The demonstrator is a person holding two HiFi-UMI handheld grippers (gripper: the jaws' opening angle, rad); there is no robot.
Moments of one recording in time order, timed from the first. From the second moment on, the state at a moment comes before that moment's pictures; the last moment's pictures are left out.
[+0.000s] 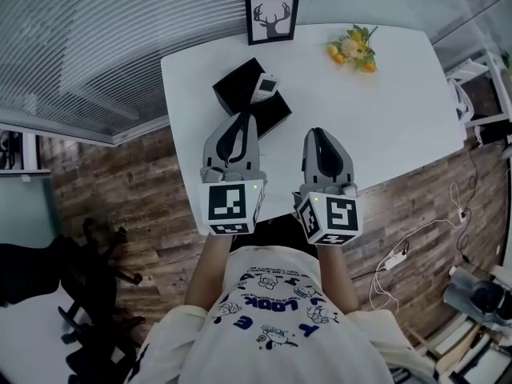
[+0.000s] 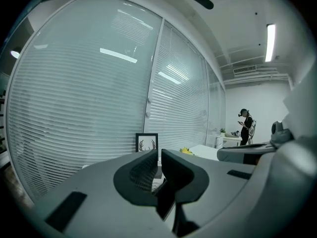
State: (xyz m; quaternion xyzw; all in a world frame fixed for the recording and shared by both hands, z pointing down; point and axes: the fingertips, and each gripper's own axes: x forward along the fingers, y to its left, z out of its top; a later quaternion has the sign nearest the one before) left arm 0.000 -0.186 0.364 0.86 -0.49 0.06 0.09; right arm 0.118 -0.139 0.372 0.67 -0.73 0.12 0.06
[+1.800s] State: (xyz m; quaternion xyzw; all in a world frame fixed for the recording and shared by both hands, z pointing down) left arm 0.094 -0.307 0.492 0.89 -0.28 0.35 0.07; right arm 0.175 -0.232 0.494 0.59 -0.76 0.25 0.12
